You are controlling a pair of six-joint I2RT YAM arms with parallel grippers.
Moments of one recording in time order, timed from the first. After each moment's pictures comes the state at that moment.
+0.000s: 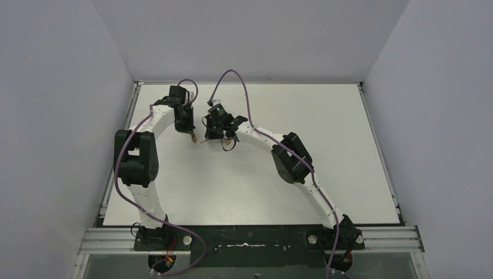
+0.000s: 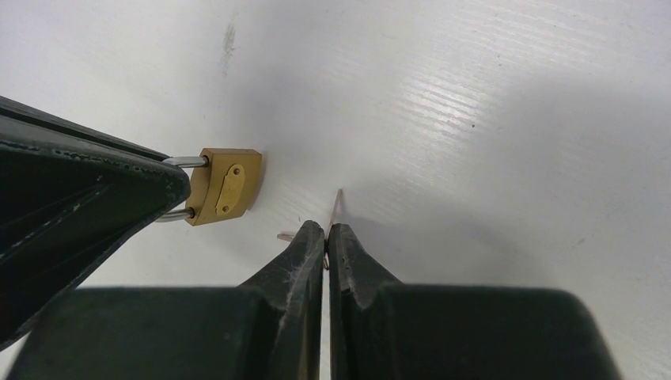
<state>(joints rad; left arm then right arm) -0.13 1.93 1.45 -0.62 0.05 -0.18 0.81 2.51 2.11 -0.34 -0.03 0.57</state>
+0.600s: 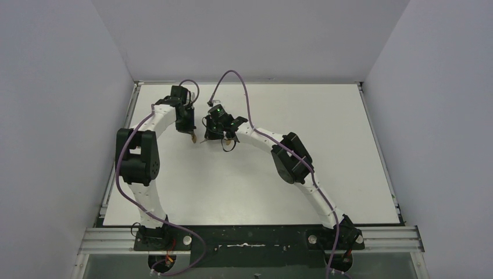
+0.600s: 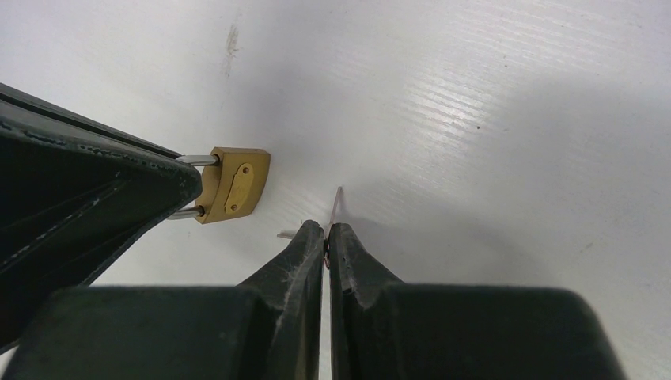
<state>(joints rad) -0.14 1.96 1.47 -0.64 0.03 -0.17 0.81 2.51 2.09 -0.32 -0.03 0.57</state>
